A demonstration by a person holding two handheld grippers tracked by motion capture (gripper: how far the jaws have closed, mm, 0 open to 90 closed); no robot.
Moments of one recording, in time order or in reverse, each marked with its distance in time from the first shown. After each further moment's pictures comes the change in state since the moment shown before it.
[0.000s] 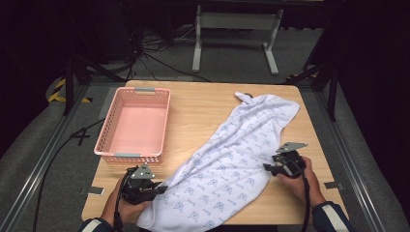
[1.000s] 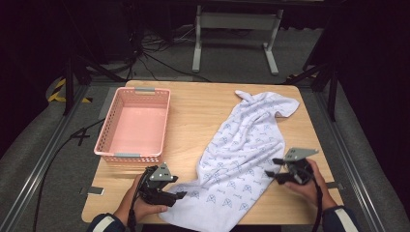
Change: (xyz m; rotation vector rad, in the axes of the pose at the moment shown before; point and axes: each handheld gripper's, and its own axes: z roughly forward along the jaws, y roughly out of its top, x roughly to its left) left arm -0.027 0.023 0.027 0.017 -0.025 0.117; right arm 0.032 -0.010 -0.027 -0.114 0.204 -0.230
